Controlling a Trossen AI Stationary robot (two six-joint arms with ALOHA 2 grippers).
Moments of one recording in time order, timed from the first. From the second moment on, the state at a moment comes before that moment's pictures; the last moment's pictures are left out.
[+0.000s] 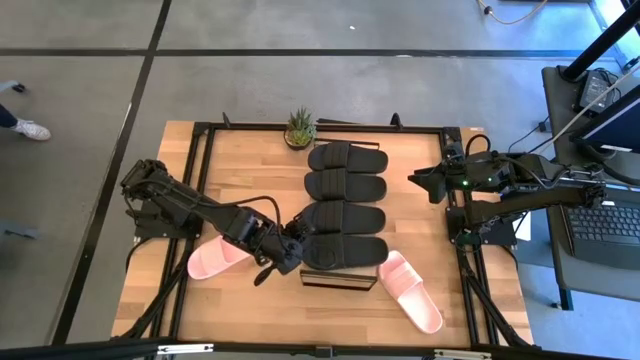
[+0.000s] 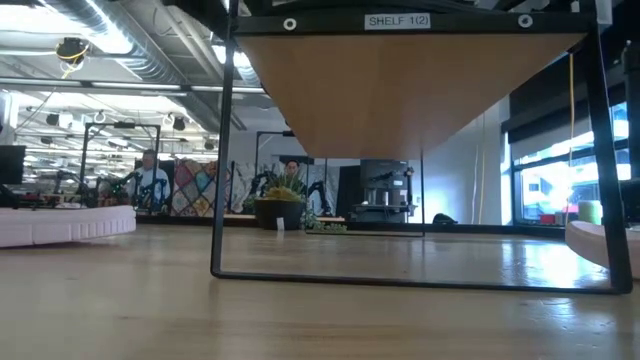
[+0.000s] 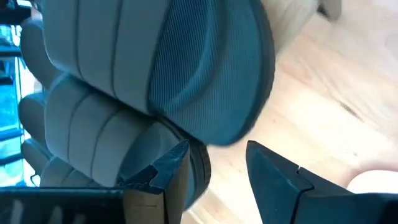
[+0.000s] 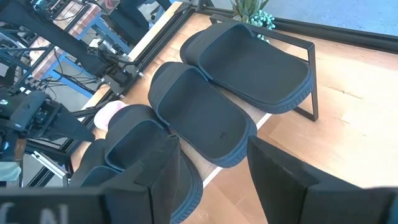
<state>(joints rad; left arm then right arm) -0.40 1.65 1.48 -0.96 -0.43 0.73 0.07 0.70 0.98 -0.83 0.35 0.88</state>
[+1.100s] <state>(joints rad) -0.21 1.21 1.38 -0.66 -0.01 0.14 0.14 0.88 1.02 -0.74 0.34 0.33</state>
